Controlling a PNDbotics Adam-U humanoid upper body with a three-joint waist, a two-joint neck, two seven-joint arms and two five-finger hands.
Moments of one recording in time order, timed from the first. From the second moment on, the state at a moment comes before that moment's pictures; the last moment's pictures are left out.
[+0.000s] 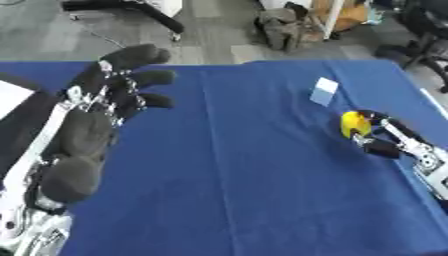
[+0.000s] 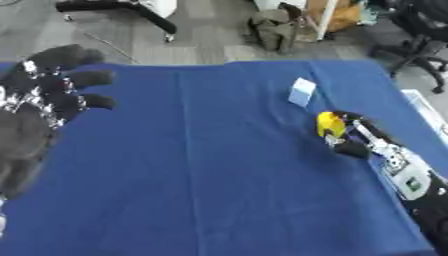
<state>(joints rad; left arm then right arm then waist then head) -0.56 0.23 -0.52 -1.98 0.29 0.09 -0.02 -0.24 -0.70 -0.05 -1.10 0.38 -0.19 0.02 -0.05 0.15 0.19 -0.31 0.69</state>
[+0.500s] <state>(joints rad) -0.56 0.22 -0.53 -1.98 0.29 0.09 -0.02 -0.24 -0.69 -0.06 -1.07 0.48 -0.13 -0.21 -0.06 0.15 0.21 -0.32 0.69</state>
